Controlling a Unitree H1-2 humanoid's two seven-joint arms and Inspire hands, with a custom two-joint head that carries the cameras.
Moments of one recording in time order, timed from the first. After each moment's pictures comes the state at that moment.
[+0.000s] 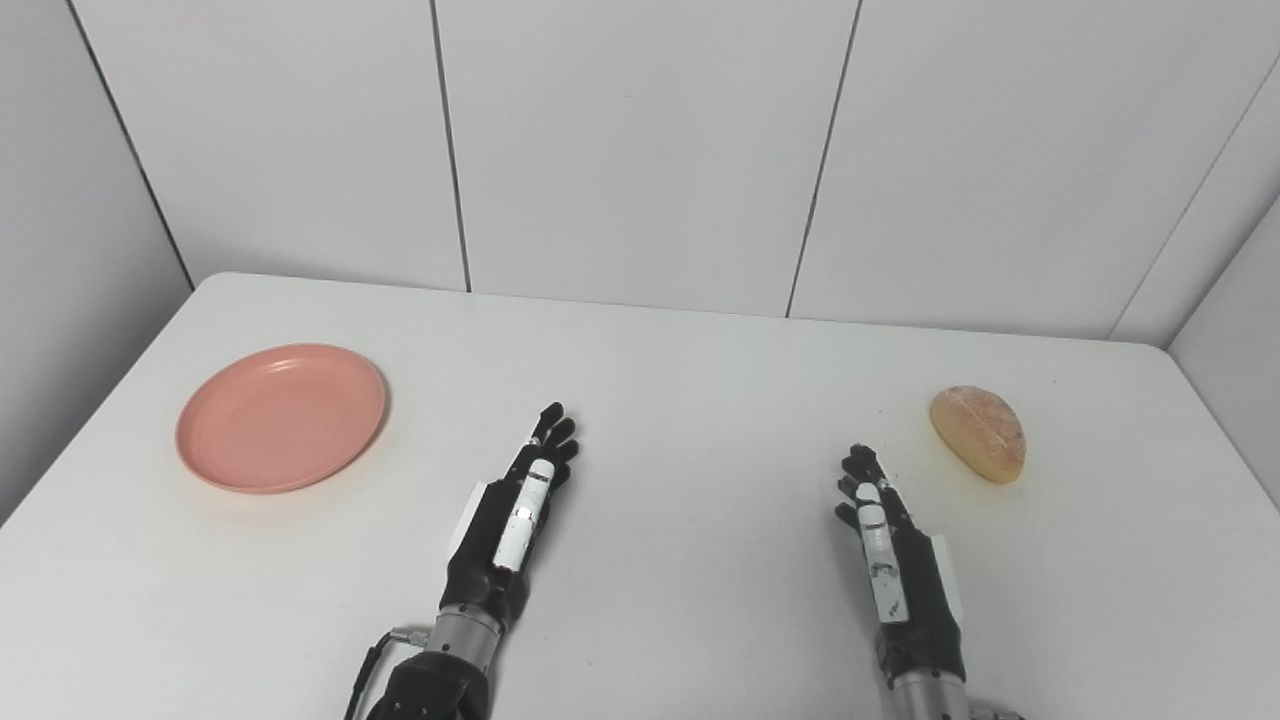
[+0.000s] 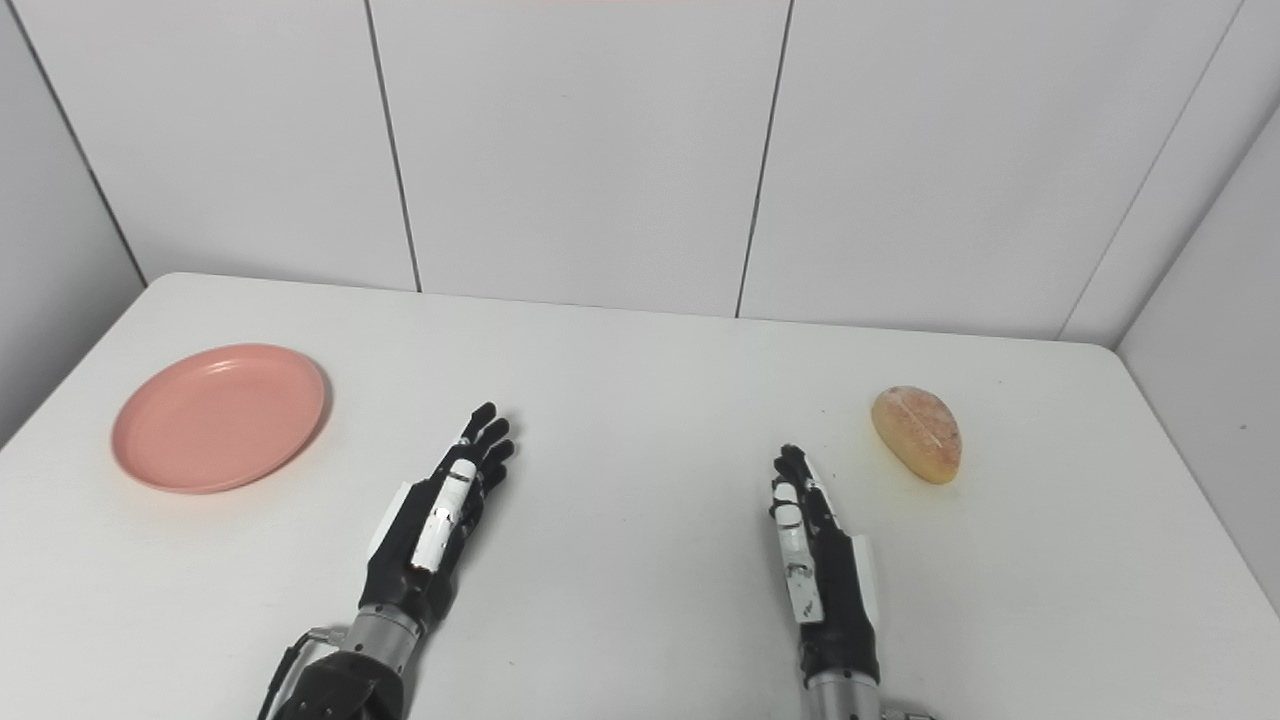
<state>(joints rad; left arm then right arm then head) -0.19 -0.01 -0.05 0.07 -0.08 0.00 -0.10 -0.12 0.06 0.04 0.03 -0.09 -0.06 -0.10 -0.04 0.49</state>
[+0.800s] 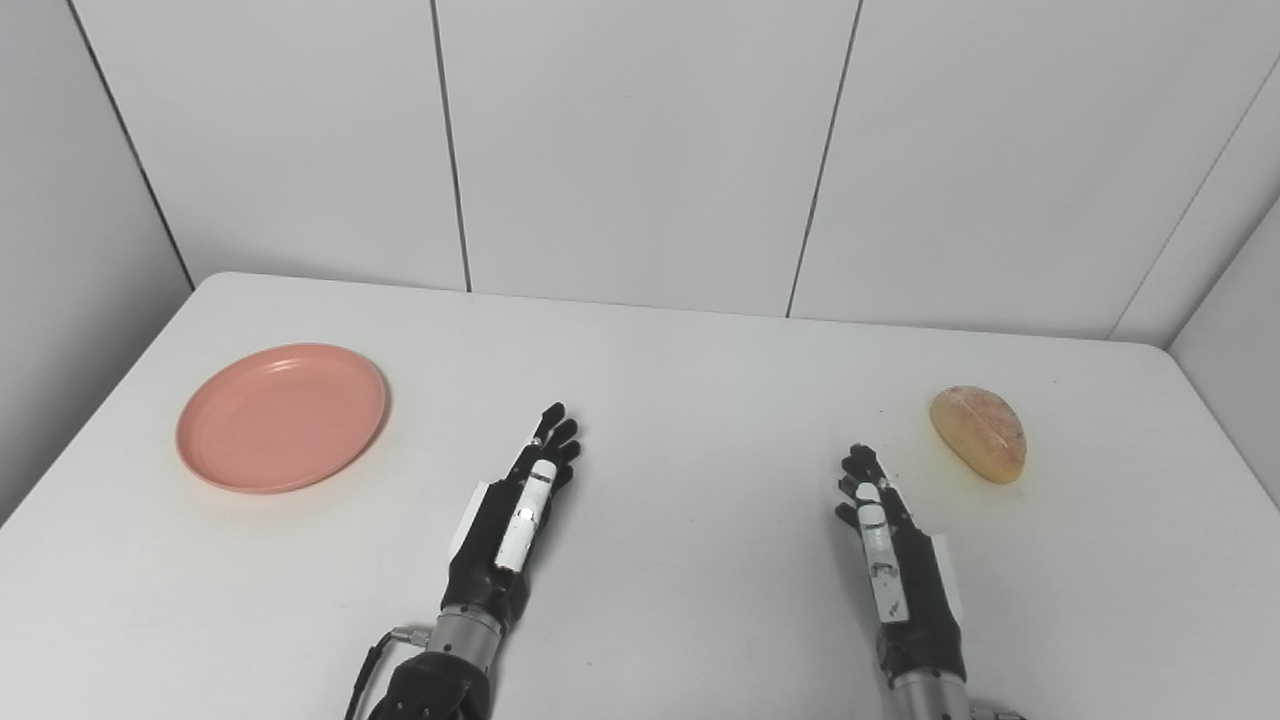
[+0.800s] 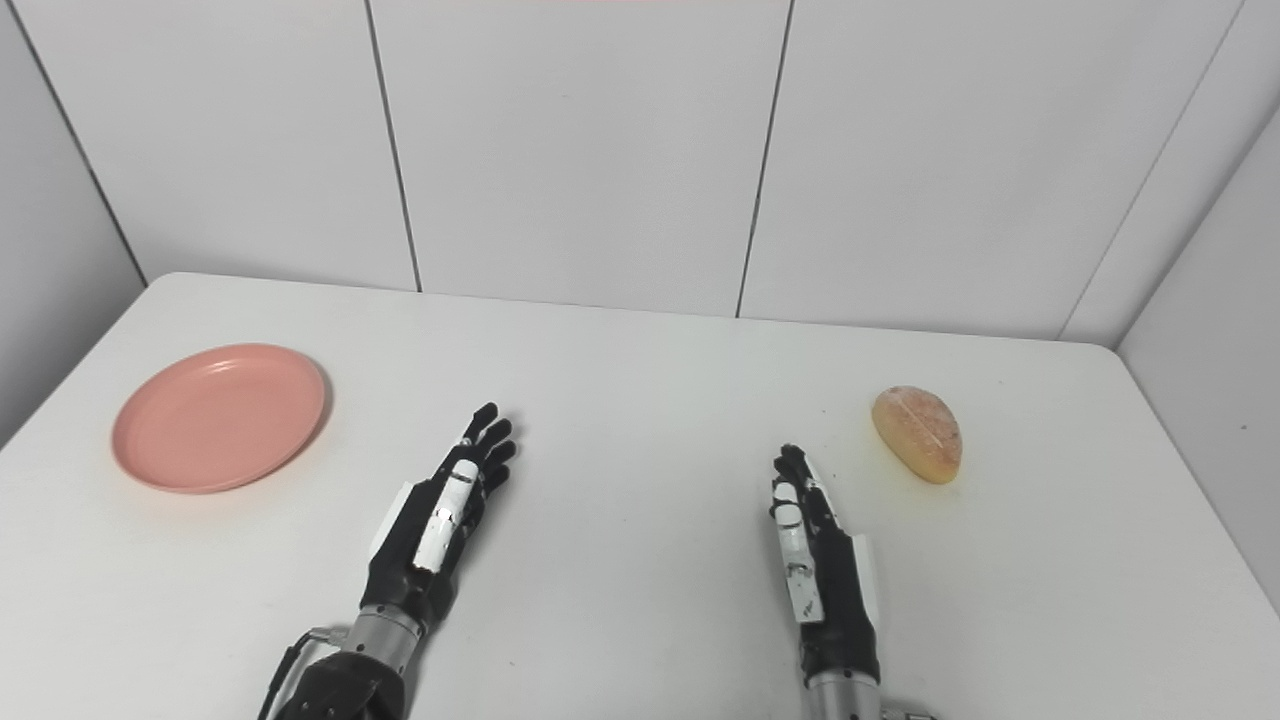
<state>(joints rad) -0.19 -0.01 -0.05 0.07 -0.07 0.01 -0.10 -0.12 0.06 0.04 0.03 -0.09 -0.06 -0.10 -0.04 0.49</state>
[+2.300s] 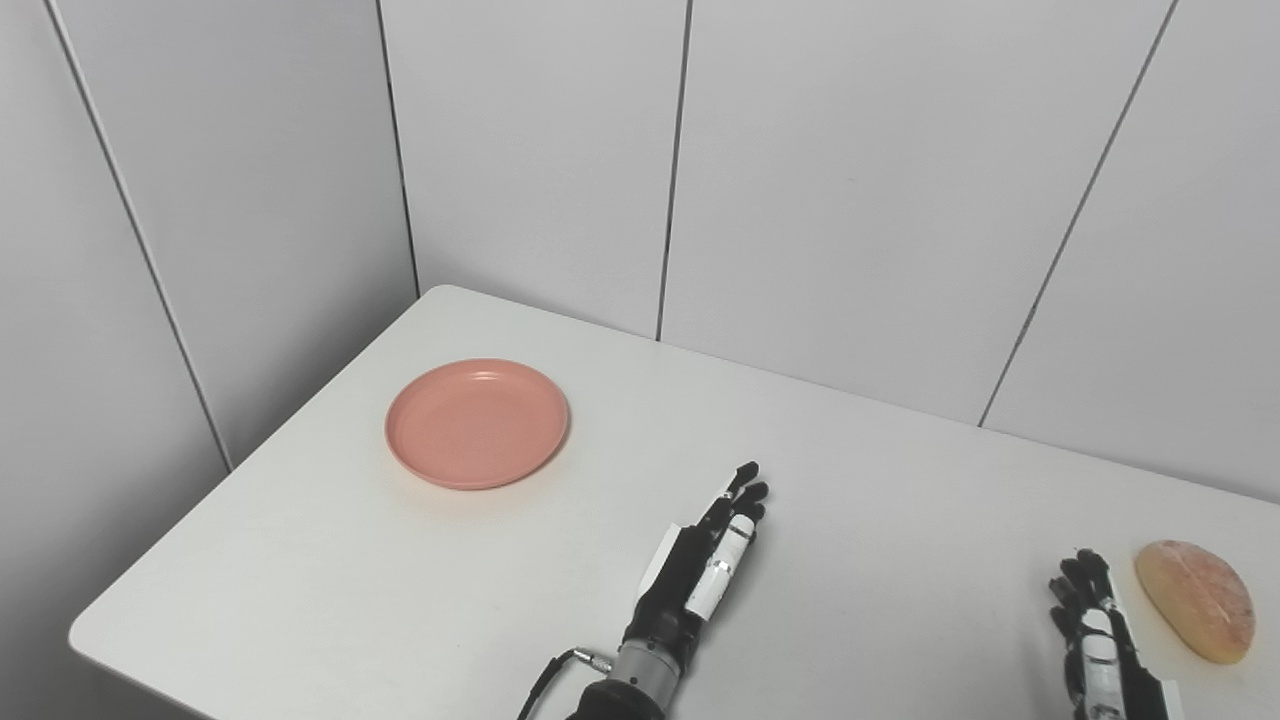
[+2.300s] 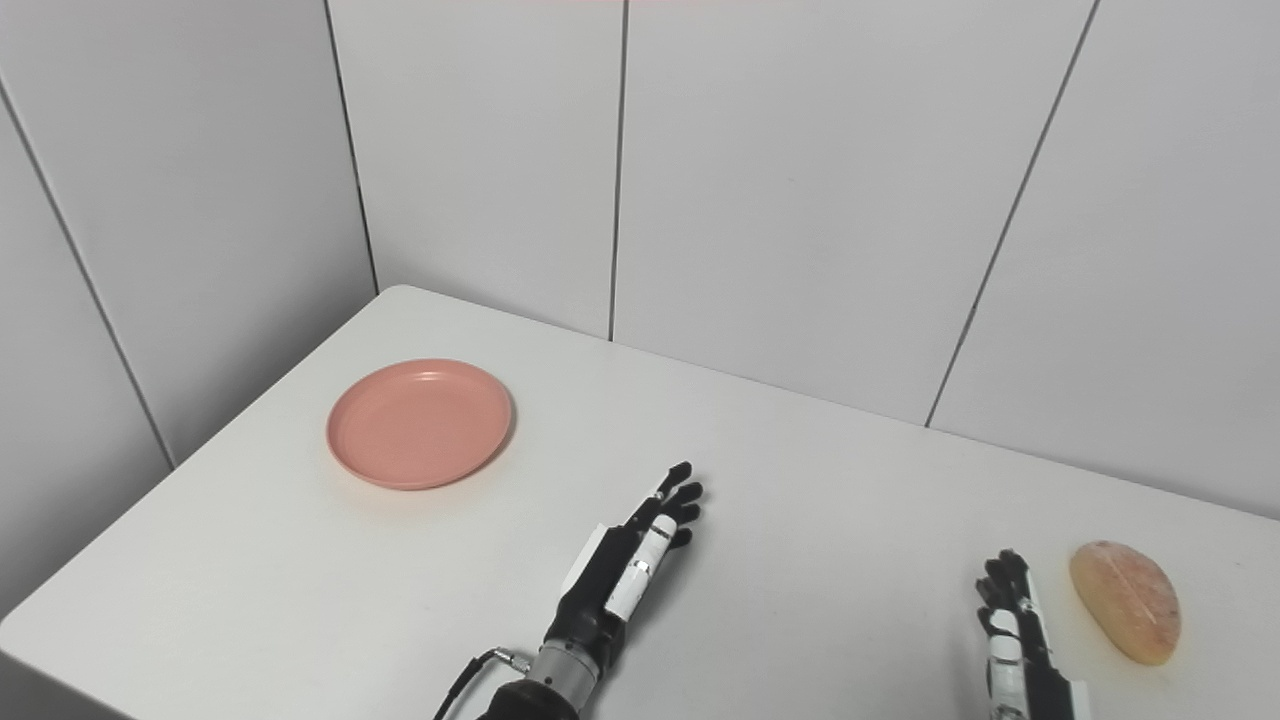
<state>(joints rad) -0.23 -0.09 -0.10 0.18 0.07 -0.04 0.02 -0.14 -0.04 0.00 0.09 0.04 -0.20 -0.01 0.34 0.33</state>
